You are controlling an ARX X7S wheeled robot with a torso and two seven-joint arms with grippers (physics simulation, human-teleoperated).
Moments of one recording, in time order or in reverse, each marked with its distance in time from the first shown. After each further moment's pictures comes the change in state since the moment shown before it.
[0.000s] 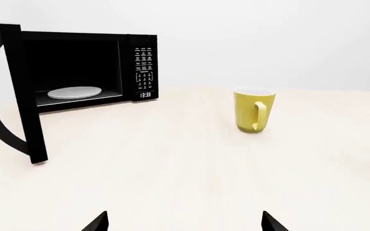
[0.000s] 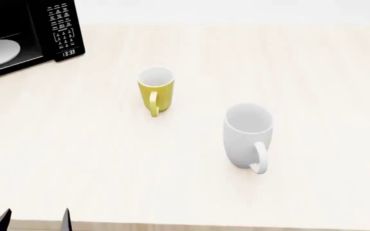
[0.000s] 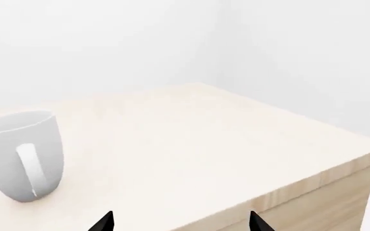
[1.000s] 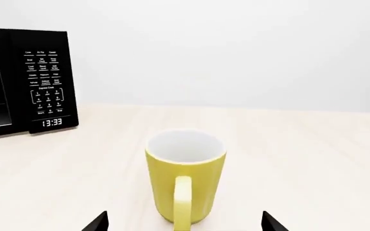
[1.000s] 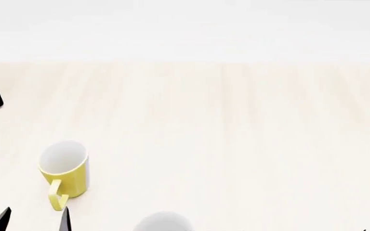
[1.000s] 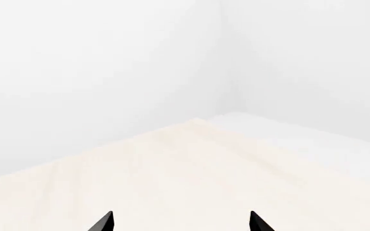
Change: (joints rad) left arm 0.000 -0.040 0.037 0.017 -0.055 0.000 -0.027; right arm -0.047 0.023 0.062 -0.030 0.156 -0.108 -0.049
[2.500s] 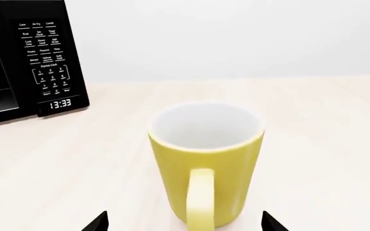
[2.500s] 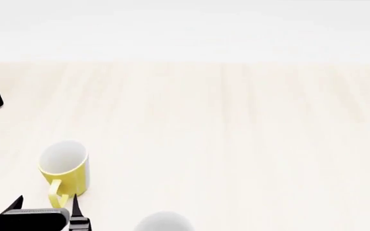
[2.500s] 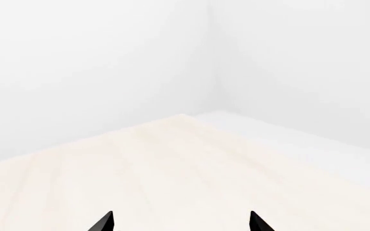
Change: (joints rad) left arm -0.254 0.023 0.068 -0.394 0.048 0.032 -0.097; right arm 0.003 0.019 -0.039 0.026 -0.044 -0.005 0.087
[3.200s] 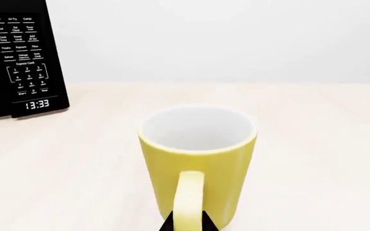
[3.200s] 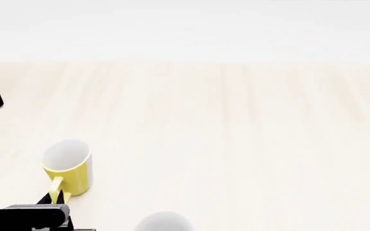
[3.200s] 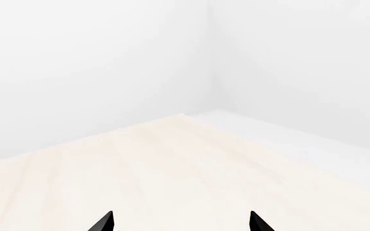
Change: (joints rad) left arm -0.042 -0.009 0.018 -0.071 -0.062 0.050 0.063; right arm -0.003 0.013 -0.008 0.002 0.009 -0.004 0.017
